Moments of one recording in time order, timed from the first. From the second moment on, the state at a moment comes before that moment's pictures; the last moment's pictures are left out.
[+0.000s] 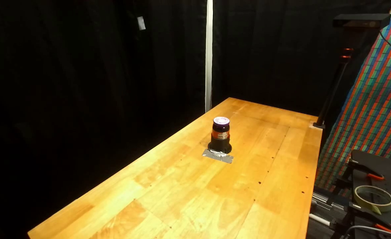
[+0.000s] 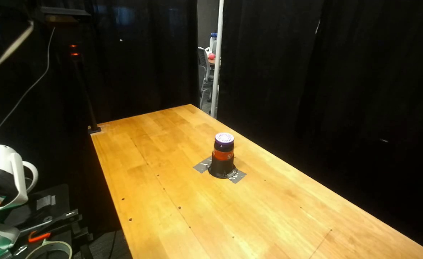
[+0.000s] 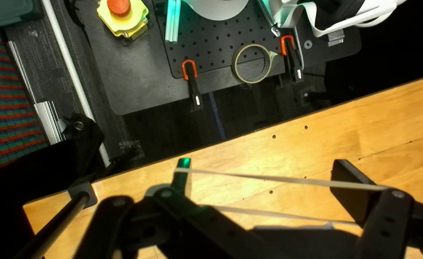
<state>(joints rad) -0.14 -0.72 -0.22 -2.33 -0.04 1.42 -0.09</state>
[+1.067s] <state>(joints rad) 0.03 -0.10 0.18 -2.07 -0.03 2.10 0.33</state>
